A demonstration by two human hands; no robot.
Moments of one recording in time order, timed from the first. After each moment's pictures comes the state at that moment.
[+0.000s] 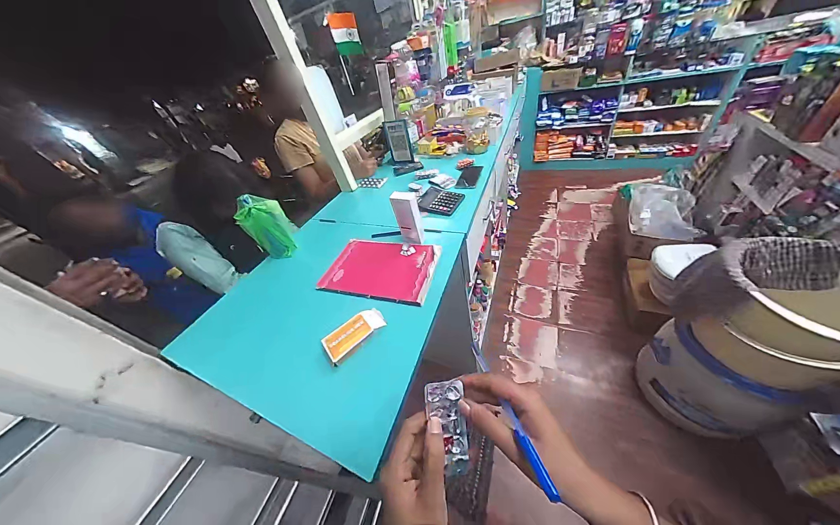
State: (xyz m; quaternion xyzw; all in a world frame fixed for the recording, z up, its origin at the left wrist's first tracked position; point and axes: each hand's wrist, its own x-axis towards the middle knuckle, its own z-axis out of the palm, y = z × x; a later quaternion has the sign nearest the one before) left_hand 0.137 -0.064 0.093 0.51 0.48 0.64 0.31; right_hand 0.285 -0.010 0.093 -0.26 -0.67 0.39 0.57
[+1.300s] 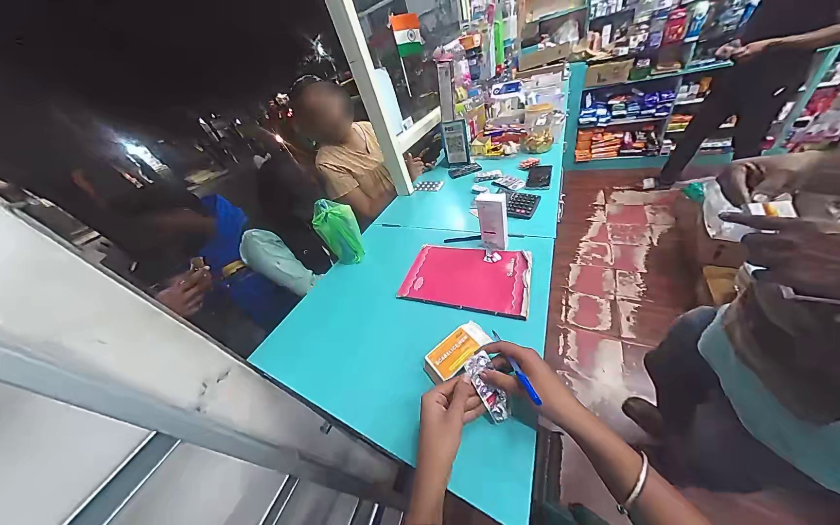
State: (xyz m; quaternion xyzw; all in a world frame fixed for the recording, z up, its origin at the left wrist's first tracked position) left_hand -0.035 0.063 0.069 0.45 0.50 0.52 0.52; right_hand 0.141 0.114 0.061 -0.38 -0.67 0.48 0.41
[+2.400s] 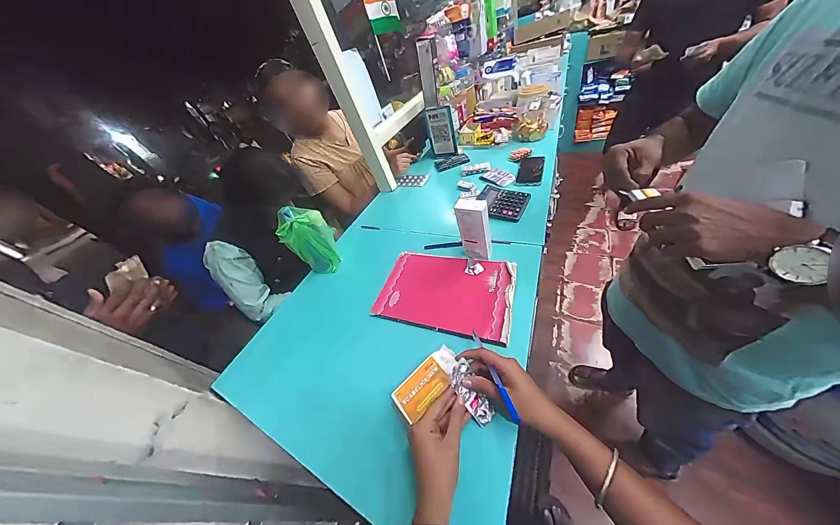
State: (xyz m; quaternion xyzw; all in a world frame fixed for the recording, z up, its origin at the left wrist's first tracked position) left_hand 0.015 0.093 0.046 0.48 0.56 0.56 0.37; right_hand 0.169 0.173 0.028 -0.29 -0.67 0.51 0.44
